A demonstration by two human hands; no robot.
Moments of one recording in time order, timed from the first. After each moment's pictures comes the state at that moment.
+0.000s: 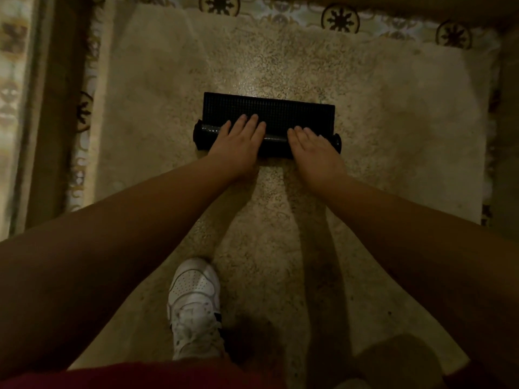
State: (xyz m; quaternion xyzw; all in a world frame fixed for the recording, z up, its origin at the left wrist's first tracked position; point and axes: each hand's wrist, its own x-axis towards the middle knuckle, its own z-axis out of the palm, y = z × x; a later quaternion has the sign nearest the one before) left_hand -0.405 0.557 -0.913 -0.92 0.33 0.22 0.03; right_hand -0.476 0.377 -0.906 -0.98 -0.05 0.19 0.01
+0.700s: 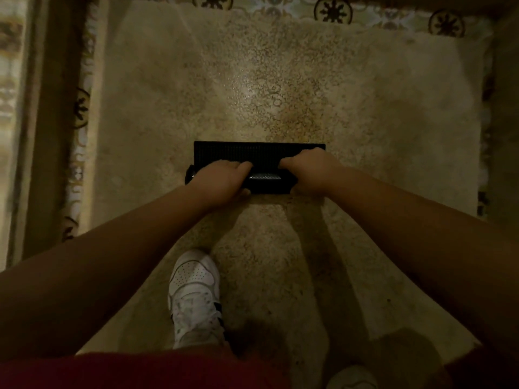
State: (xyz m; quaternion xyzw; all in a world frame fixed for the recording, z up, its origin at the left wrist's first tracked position) left_hand -0.459 0.600 -0.896 -0.87 0.37 0.31 -0.06; right_hand -0.488 0.380 -0.877 -0.93 -0.13 0.36 0.02
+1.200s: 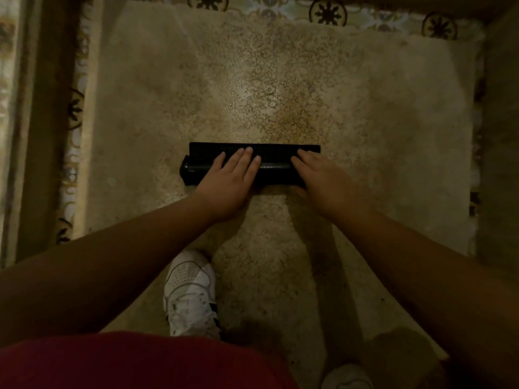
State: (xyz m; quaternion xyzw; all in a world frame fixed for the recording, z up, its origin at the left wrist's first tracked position) left_hand -0.480 0.591 -0.904 -0.88 0.42 0.21 0.04; right_hand -0.541 0.362 -0.883 -0.97 -0.04 0.20 0.11
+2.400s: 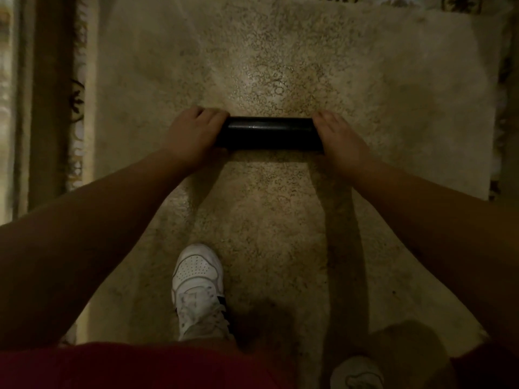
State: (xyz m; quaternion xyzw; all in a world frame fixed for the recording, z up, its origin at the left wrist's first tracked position) left_hand -0.399 0.629 -0.898 -0.92 0.37 0.14 -0.04; right_hand -0.496 0.327 -0.916 -0.98 0.00 0.18 0.12
